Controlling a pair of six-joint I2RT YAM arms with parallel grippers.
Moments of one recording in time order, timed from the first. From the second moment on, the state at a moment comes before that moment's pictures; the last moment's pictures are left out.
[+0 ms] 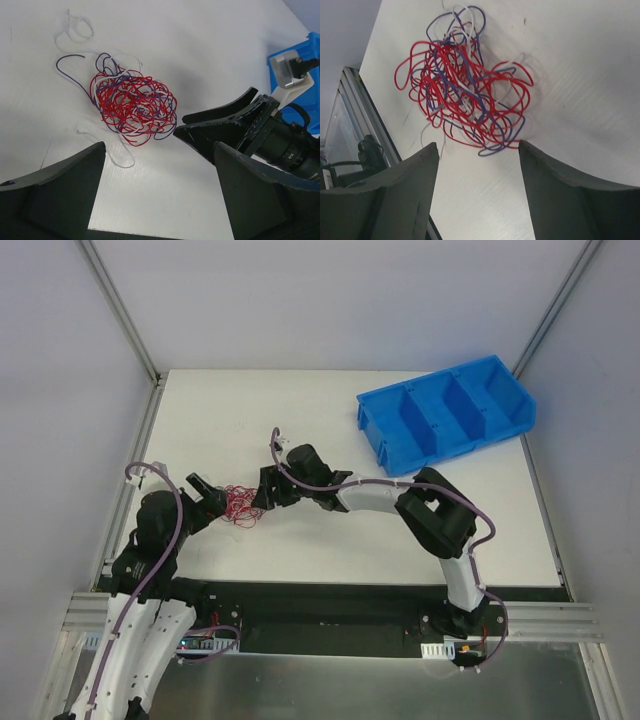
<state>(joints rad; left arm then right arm) -0.19 0.38 0.64 -0.74 -0.14 -0.70 0.95 2.03 1.28 0.18 -0.29 0.62</state>
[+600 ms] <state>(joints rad) -0.19 0.68 0.59 -0.68 -0.01 -0.79 0.93 2.07 1.25 0.23 -0.32 0.61</state>
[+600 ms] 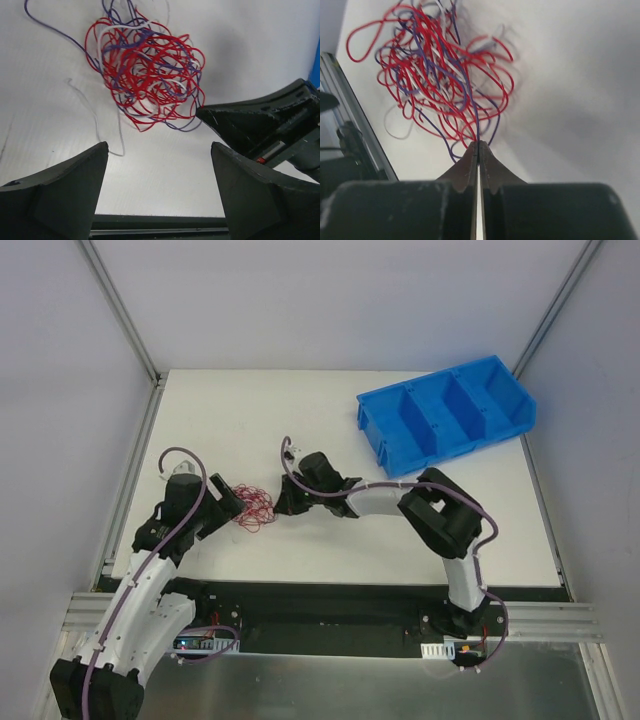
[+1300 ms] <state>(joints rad) -0.19 0.92 0.44 -0.26 0.47 -0.78 0.83 1.52 0.77 0.13 -0.26 0.46</state>
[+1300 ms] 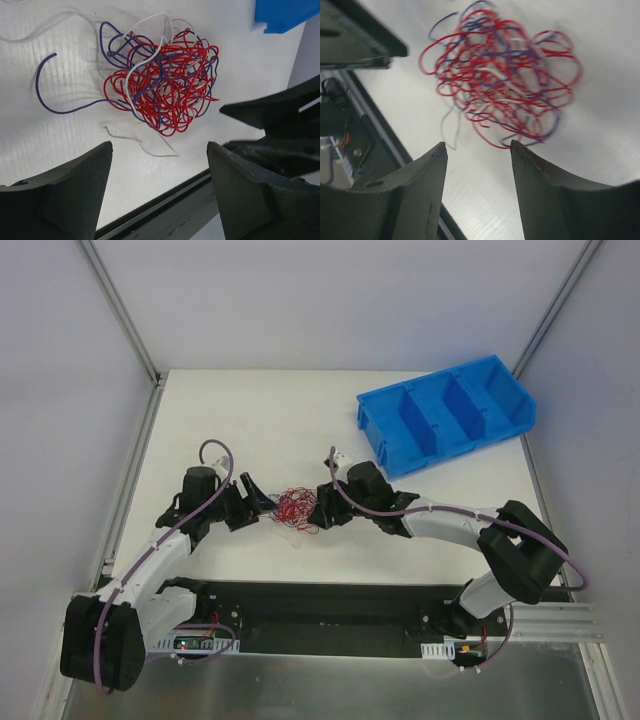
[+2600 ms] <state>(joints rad) -0.38 1.57 0.75 -0.16 0.23 -0.71 0.97 0.83 0.54 0.06 -0.03 0.44</state>
